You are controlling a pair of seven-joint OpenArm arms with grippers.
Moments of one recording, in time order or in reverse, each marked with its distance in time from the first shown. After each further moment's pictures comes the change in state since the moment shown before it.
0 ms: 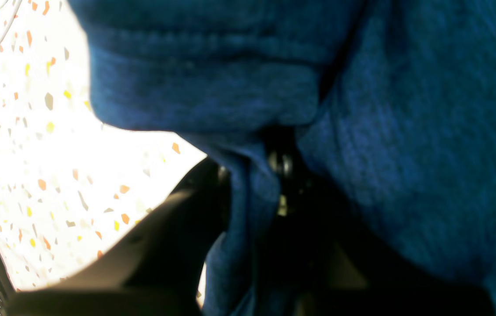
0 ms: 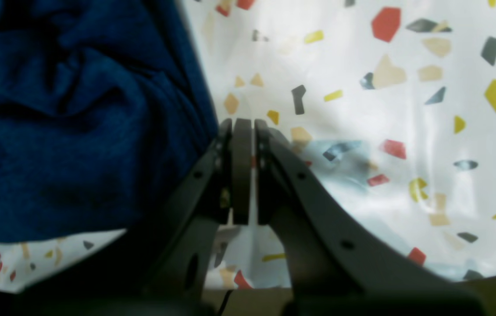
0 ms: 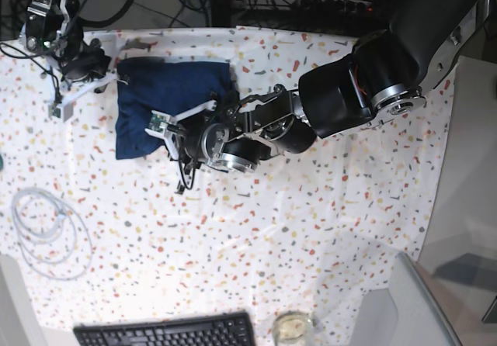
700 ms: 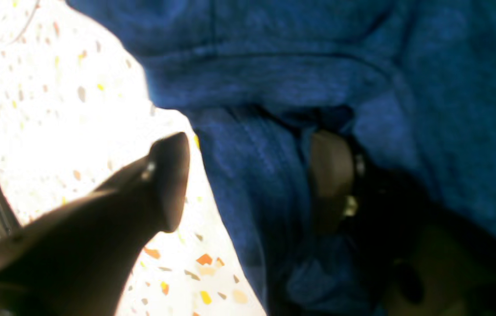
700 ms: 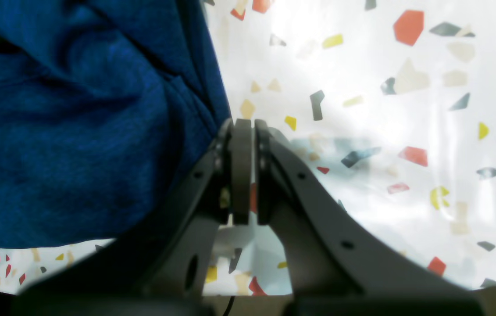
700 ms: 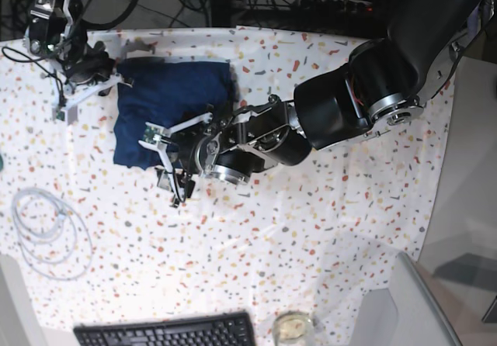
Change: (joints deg) left arm -2.9 0.9 0.1 0.3 -0.5 -0.2 3.7; right arm 0.4 0.0 -1.2 0.0 0.2 -0.5 -0.1
